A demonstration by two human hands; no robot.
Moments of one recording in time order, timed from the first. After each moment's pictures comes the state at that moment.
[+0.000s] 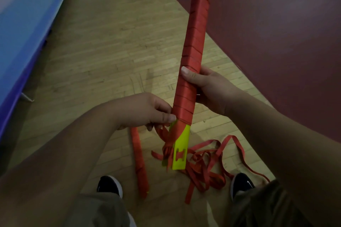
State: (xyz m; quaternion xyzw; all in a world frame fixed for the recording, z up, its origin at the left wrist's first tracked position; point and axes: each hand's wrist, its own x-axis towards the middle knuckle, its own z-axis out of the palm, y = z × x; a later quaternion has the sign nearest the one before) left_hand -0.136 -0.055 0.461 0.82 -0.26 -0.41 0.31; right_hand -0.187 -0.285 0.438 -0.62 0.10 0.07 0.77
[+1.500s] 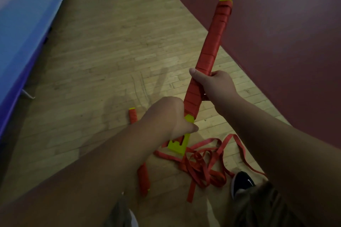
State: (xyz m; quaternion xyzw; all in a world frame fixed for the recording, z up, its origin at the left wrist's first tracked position) left_hand -0.189 -0.112 0.453 0.95 -0.20 -0.21 0.09; right_hand -0.177 -0.280 0.417 -0.72 0.29 -0.07 0.63
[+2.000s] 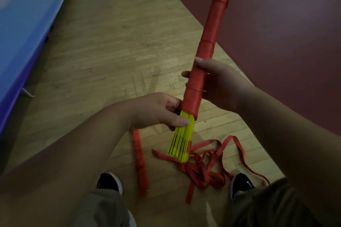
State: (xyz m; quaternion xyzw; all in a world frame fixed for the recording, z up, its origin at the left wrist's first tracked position) left_hand -0.149 -0.063 0.459 0.76 -0.27 -0.43 0.40; right_hand -0.186 -0.292 0.453 -0.56 0.13 0.09 0.81
